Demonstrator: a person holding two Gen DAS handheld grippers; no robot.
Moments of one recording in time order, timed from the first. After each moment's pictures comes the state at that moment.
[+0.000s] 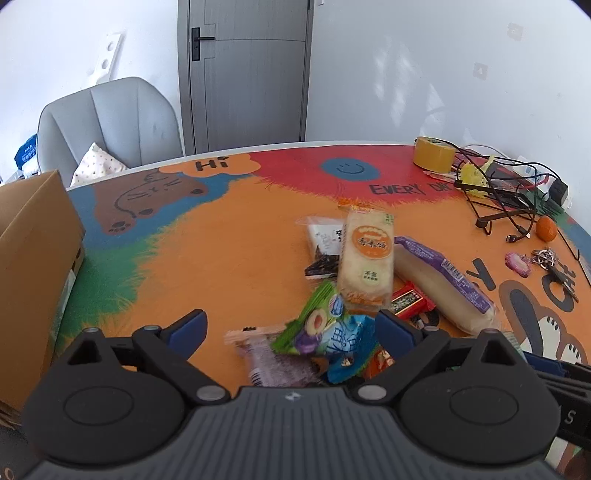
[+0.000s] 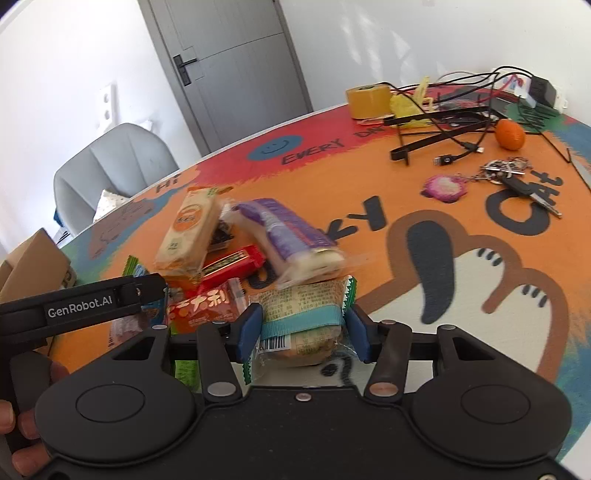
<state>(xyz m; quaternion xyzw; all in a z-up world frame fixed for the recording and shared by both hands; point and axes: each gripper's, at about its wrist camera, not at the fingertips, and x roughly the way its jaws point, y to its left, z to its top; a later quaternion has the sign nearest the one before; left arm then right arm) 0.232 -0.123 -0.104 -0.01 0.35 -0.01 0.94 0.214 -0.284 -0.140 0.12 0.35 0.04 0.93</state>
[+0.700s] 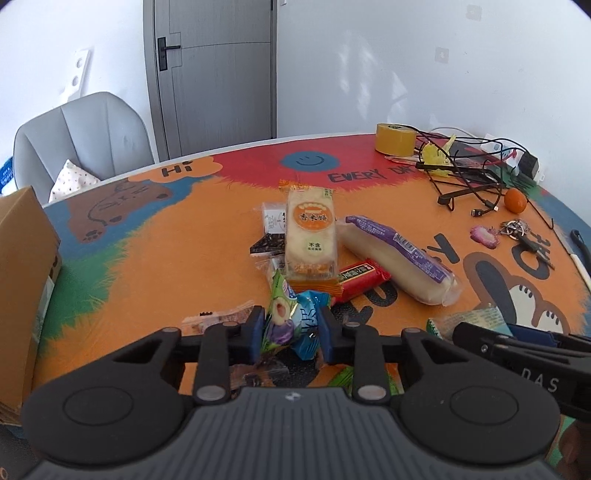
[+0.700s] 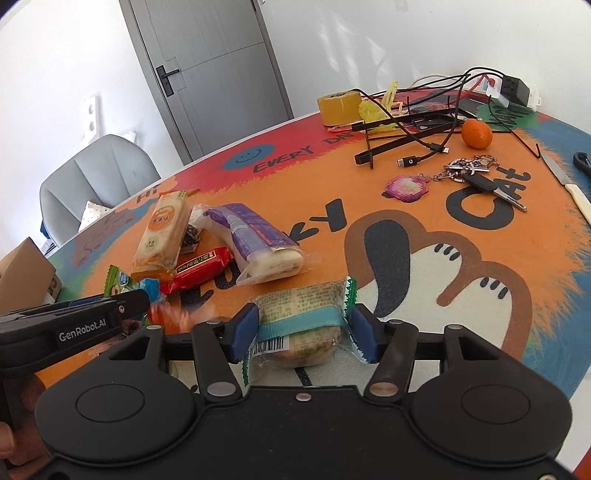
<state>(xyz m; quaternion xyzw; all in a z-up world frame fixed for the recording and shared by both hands) 0.213 -0.146 -0.106 0.02 0.34 -0.05 0.94 0.202 -0.300 -0.142 0.12 0.34 0.02 0.93</state>
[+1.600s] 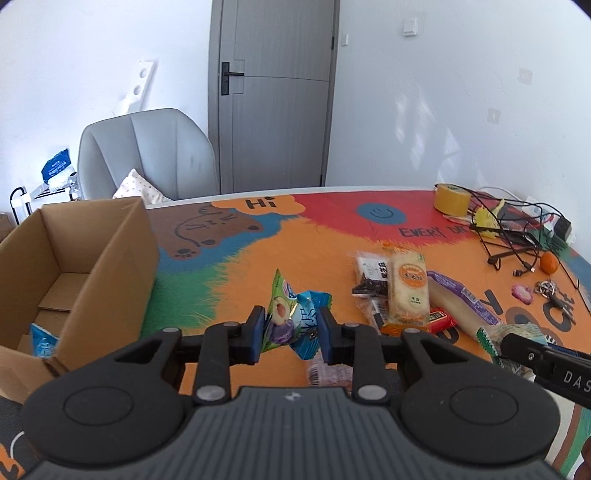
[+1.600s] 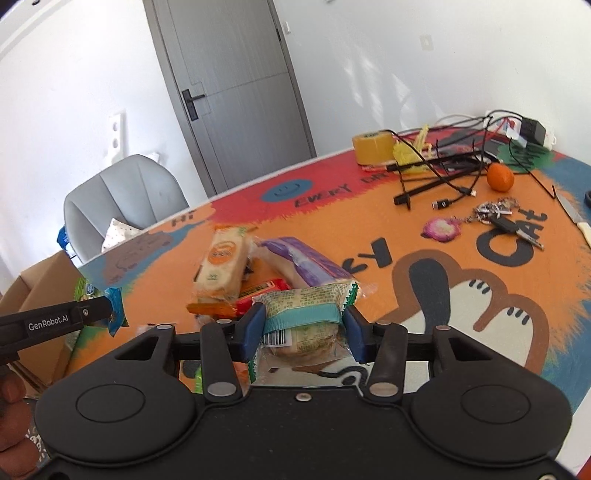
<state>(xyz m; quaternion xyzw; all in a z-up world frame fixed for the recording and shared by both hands) 0.183 -0.072 -0.071 -0.03 0.29 0.02 0.96 0.183 -0.265 -0.113 0.11 0.28 0.04 0.95</state>
